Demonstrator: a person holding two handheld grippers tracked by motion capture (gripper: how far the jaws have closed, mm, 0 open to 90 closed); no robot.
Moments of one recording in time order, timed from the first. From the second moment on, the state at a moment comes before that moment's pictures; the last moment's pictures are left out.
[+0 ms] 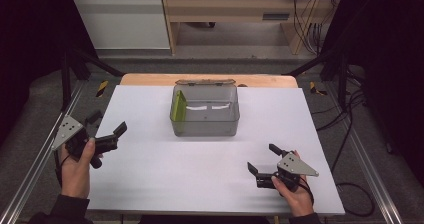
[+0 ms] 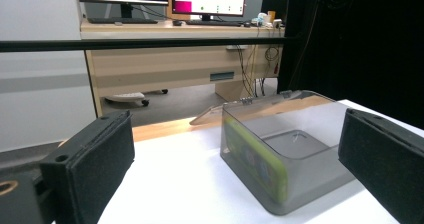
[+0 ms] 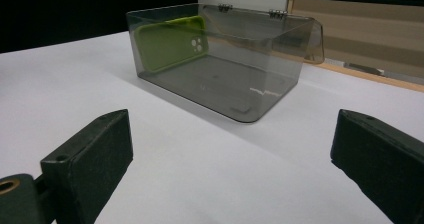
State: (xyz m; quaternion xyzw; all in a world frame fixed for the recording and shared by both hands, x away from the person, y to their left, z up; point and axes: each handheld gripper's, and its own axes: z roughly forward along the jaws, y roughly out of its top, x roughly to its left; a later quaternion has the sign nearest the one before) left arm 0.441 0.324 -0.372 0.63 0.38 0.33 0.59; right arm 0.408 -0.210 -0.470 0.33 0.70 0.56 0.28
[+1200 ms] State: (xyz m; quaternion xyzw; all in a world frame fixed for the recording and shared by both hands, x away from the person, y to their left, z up) left arm 0.409 0.308 -0.426 0.66 0.36 0.33 0.58; right arm 0.409 -0.206 -0.471 0.34 0.70 0.55 0.28
